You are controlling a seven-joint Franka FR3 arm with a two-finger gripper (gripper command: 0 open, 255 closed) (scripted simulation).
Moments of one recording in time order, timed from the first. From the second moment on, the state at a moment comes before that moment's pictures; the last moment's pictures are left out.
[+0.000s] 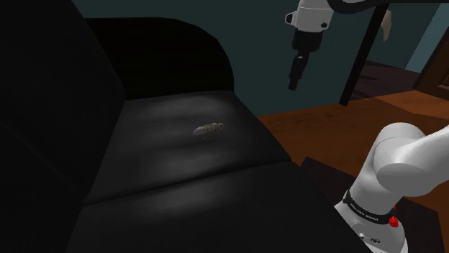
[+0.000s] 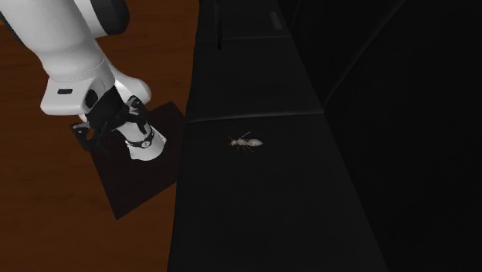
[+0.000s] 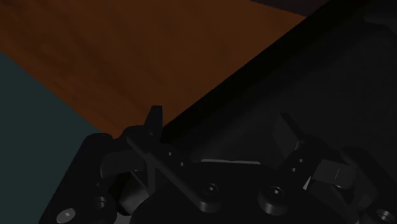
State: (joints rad) arm 0.02 -0.78 -0.01 -2.32 -0.09 1.61 -0.17
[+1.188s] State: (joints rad) arm 0.10 -0.36 0.24 -2.05 0.05 1.71 0.12
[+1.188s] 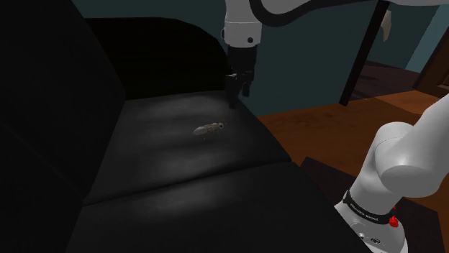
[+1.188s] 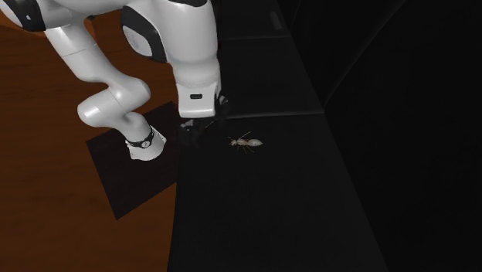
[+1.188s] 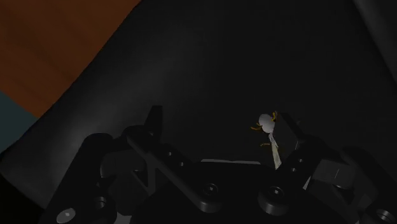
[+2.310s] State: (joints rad) arm 0.15 -0.08 0.35 -1.90 0.03 1.81 0.29
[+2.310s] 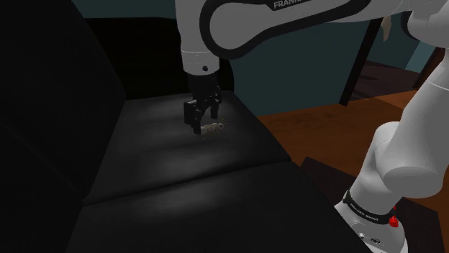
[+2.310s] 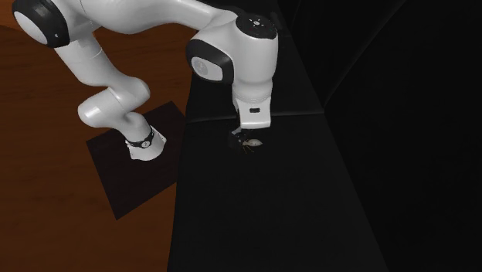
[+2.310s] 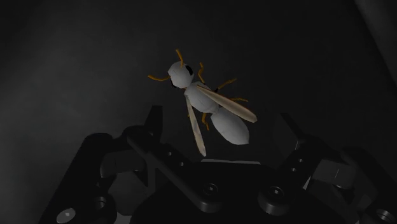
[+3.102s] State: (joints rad) arm 0.15 -0.08 0.35 -1.88 0.03 1.80 0.29
